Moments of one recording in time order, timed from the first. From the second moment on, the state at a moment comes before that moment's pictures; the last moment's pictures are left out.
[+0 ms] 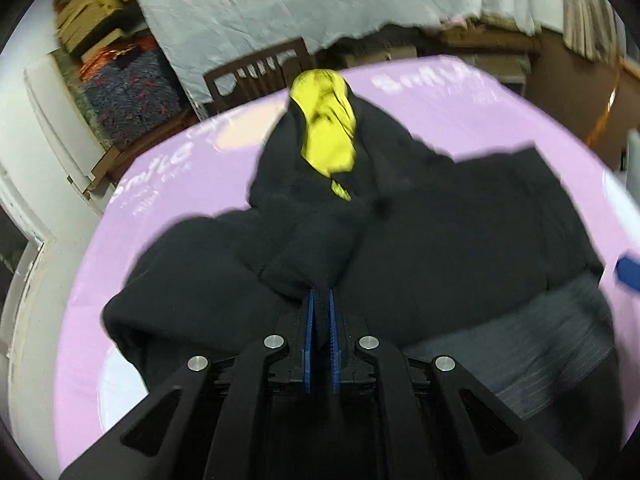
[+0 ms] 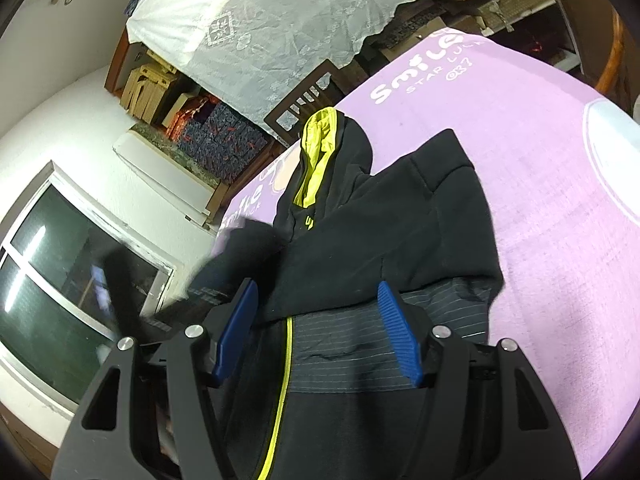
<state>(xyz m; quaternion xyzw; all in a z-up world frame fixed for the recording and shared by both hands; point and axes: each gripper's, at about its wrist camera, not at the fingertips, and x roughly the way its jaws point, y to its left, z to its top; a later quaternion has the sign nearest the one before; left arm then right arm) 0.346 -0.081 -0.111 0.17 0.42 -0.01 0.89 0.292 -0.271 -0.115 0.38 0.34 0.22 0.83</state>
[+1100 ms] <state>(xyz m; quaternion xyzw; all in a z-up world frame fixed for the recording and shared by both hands) 0.365 0.113 -0.128 0.09 0.42 0.08 0.90 0.377 -0.076 -0.066 0.10 0.42 0.22 0.87</state>
